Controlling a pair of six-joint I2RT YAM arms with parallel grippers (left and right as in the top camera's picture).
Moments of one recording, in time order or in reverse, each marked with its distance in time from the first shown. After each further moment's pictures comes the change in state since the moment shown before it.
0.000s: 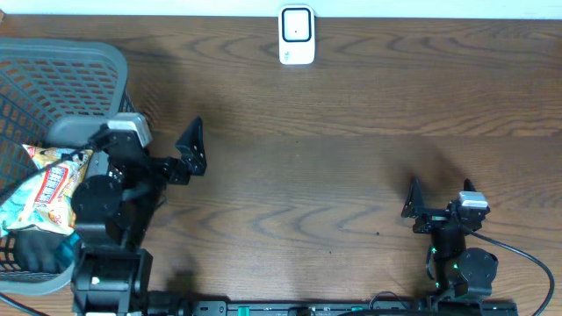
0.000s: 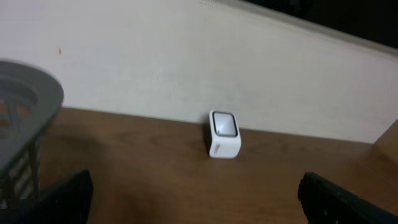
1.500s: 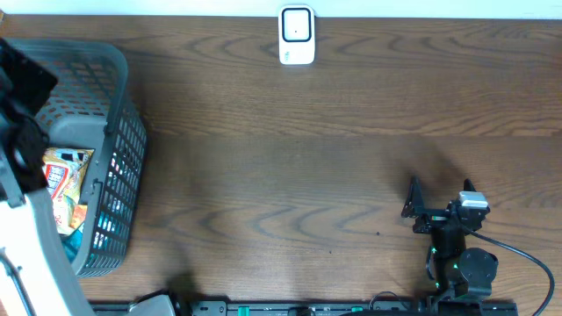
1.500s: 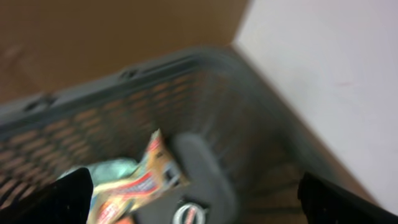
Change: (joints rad) left arm 0.410 0.684 1.069 -0.945 -0.570 -0.257; right arm 0.000 0.000 0.000 0.000 0.000 0.000
